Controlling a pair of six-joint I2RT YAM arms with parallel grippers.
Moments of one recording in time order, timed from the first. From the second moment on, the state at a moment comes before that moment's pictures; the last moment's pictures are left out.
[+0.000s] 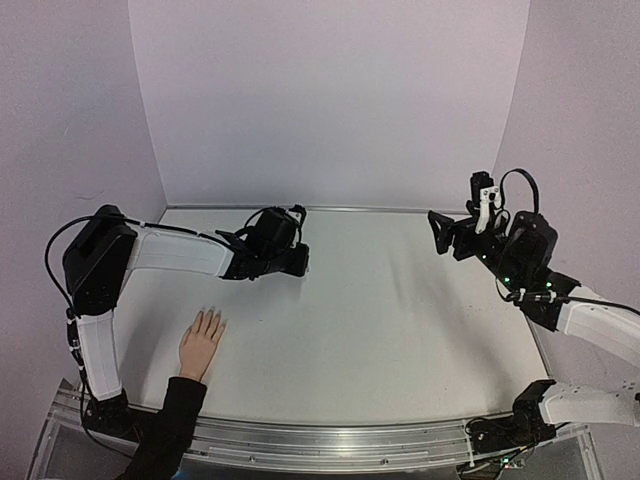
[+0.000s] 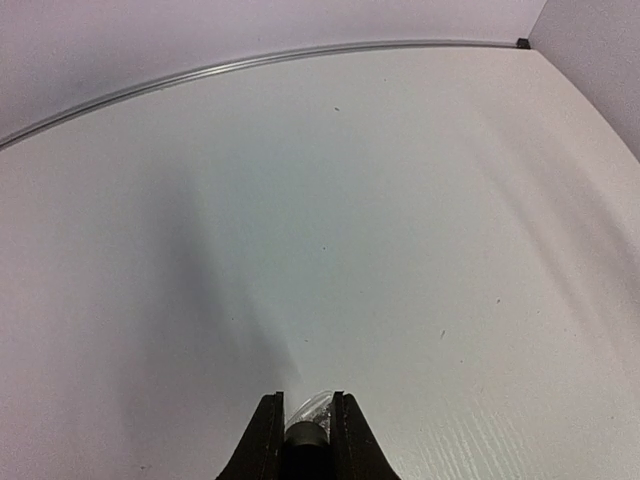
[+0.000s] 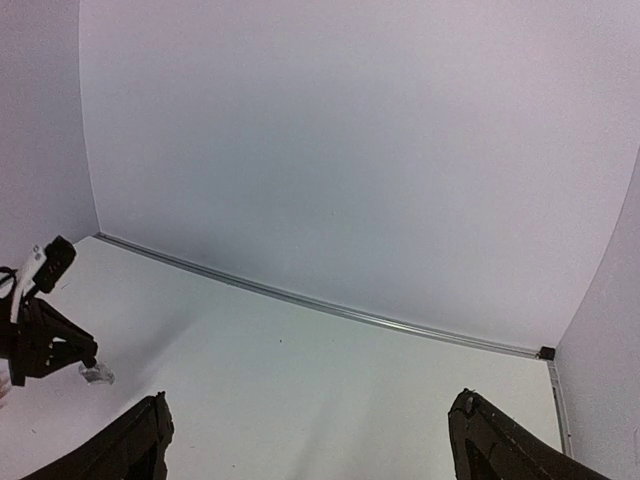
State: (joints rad) left arm -0.83 1.93 1.30 0.01 -0.27 -0.32; right arm 0.54 0.98 0.67 0.29 0.19 -0.07
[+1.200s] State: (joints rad) left arm -0.78 1.85 1.21 0.03 -0.28 -0.40; right arm 0.46 0.97 0.59 0.19 0.38 0.15
